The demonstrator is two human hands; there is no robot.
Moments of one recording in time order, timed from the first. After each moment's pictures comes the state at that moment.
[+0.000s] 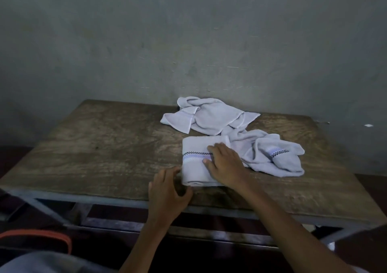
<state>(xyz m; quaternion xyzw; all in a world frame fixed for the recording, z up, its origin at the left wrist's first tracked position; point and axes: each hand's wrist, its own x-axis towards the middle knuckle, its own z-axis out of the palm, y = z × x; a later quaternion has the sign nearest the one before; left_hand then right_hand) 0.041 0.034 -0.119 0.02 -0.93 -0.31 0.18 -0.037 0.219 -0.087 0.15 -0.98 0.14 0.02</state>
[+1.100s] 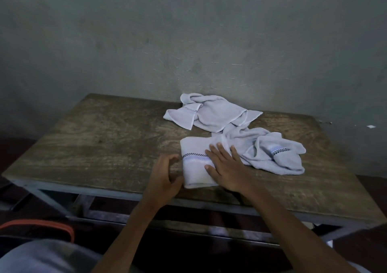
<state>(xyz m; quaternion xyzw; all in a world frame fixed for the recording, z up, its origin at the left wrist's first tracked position) 0.023 0.007 -0.115 -0.10 -0.87 -0.45 0.16 -0.024 0.227 -0.099 0.23 -0.97 0.07 -0.02</state>
